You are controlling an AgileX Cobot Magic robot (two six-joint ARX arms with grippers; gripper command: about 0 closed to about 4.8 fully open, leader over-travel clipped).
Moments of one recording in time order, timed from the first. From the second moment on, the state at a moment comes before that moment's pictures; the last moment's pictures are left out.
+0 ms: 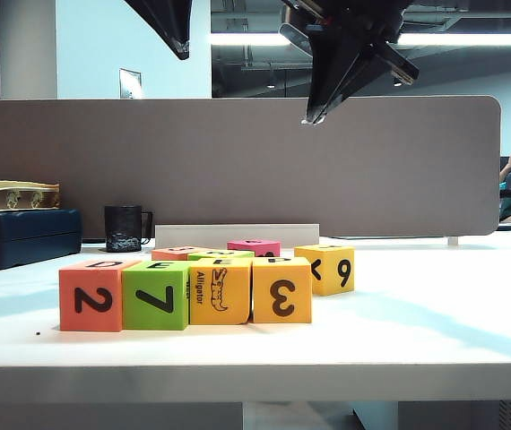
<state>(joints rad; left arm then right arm) -0.53 1.91 2.29 -1.32 -0.07 0.07 0.47 1.79 1.80 -1.13 -0.33 0.02</state>
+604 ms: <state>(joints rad) -0.53 1.91 2.29 -1.32 -0.07 0.07 0.47 1.79 1.80 -1.08 -0.33 0.02</state>
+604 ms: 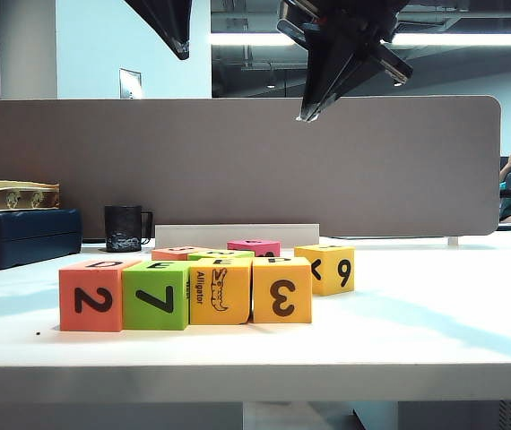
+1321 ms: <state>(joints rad) -0.53 1.91 2.29 -1.32 -0.07 0.07 0.47 1.68 1.70 -0.90 -0.23 0.02</state>
